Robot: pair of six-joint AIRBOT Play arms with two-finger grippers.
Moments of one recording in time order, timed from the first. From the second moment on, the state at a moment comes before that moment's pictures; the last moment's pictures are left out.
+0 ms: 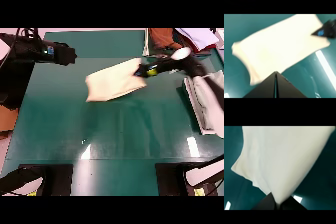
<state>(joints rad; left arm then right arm) -0.37 -1.14 1.55 1.31 -1.02 -1.56 0.06 -1.67 1.60 -0.82 1.11 1.25</state>
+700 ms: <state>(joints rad) -0.44 -1.14 1.55 1.28 -1.01 -1.64 -0.59 -1.53 1.63 -0.91 1.03 1.23</state>
